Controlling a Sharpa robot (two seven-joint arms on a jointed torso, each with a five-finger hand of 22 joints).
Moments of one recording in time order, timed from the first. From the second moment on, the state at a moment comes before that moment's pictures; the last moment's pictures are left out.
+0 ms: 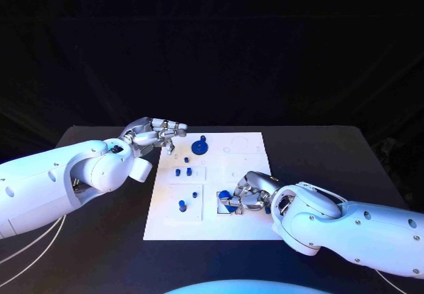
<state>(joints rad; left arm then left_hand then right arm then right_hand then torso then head) 1.16 -0.93 0.02 1.55 -0.15 -0.19 0.18 1.41 -0.12 0.41 0.03 0.18 1.06 0.17 0.10 0.10 1.12 0.10 0.23 0.16 1.25 0.02 0.94 0.47 0.15 1.17 0.10 0.91 0.82 1.05 -0.83 -0.11 1.84 -1.36 -0.42 -0.57 1.14 0.02 -0.17 0.29 0.29 1.09 0.06 0.29 0.47 1.47 -0.01 1.50 1.31 1.47 -0.07 1.54 1.31 0.01 1.47 0.04 1.57 1.31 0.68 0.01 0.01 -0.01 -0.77</state>
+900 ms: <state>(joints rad) 1.16 -0.93 0.02 1.55 -0.15 -0.19 0.18 1.41 -0.12 0.41 0.03 0.18 1.05 0.18 0.10 0.10 1.12 0.10 0.24 0.16 1.25 0.02 0.94 0.47 0.15 1.17 0.10 0.91 0.81 1.04 -0.85 -0.11 1.87 -1.42 -0.44 -0.56 1.02 -0.01 -0.15 0.27 0.31 1.08 0.06 0.31 0.53 1.47 -0.01 1.47 1.31 1.46 -0.08 1.54 1.31 0.01 1.46 0.03 1.57 1.31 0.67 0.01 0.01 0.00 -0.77</state>
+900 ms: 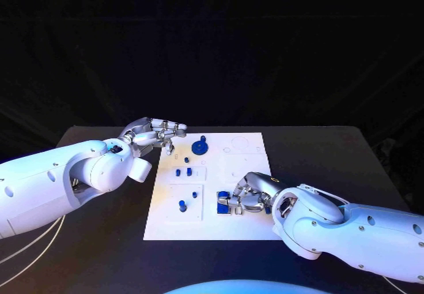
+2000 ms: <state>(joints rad) 1.16 -0.93 0.02 1.55 -0.15 -0.19 0.17 1.40 -0.11 0.41 0.03 0.18 1.05 0.18 0.10 0.10 1.12 0.10 0.24 0.16 1.25 0.02 0.94 0.47 0.15 1.17 0.10 0.91 0.81 1.03 -0.86 -0.11 1.87 -1.46 -0.45 -0.54 1.23 0.01 -0.12 0.20 0.28 1.10 0.04 0.34 0.57 1.46 -0.03 1.48 1.31 1.47 -0.09 1.54 1.31 0.01 1.47 0.03 1.57 1.31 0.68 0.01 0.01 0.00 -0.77</state>
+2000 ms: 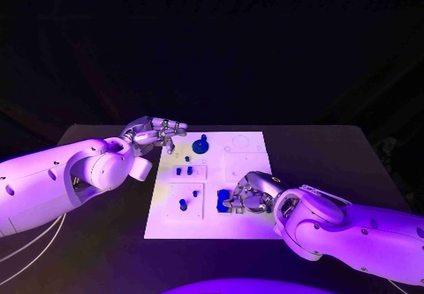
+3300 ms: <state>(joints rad) 1.16 -0.94 0.02 1.55 -0.15 -0.19 0.18 1.40 -0.11 0.41 0.03 0.18 1.05 0.18 0.10 0.10 1.12 0.10 0.24 0.16 1.25 0.02 0.94 0.47 0.15 1.17 0.10 0.90 0.81 1.06 -1.10 -0.11 1.95 -1.51 -0.49 -0.51 1.30 0.02 -0.08 0.17 0.24 1.02 0.09 0.20 0.48 1.47 0.00 1.46 1.31 1.47 -0.07 1.52 1.31 0.01 1.46 0.04 1.57 1.31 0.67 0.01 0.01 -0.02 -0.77</state>
